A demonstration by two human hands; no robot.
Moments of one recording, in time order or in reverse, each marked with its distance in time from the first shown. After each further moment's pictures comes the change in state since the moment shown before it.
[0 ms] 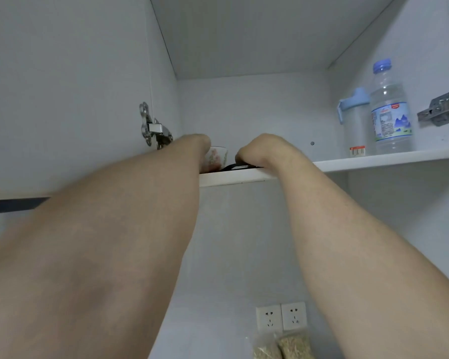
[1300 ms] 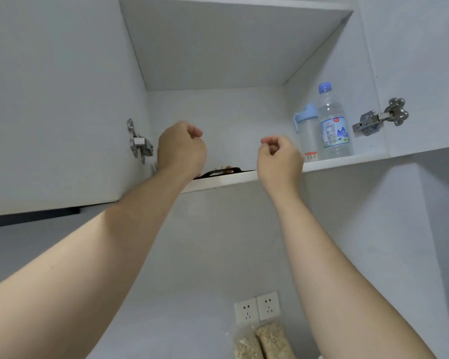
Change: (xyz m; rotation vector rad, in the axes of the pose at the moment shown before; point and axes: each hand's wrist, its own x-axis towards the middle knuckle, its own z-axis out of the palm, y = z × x) left_hand -0.097 -0.011 -0.014 0.312 0.156 0.811; right_hand -0.066 0.047 0.003 0.633 0.886 -0.129
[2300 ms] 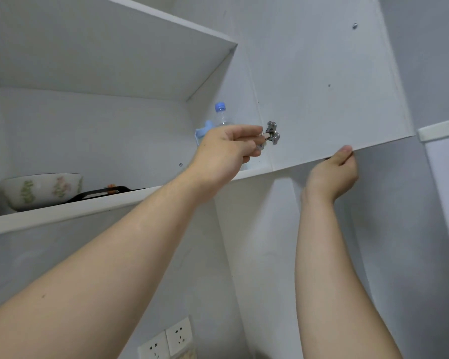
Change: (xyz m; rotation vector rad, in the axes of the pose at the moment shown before) left_hand -0.083 0.145 0.115 -0.844 -0.812 0.179; right_hand 0.101 0.085 -0.216 0.079 0.906 0.046
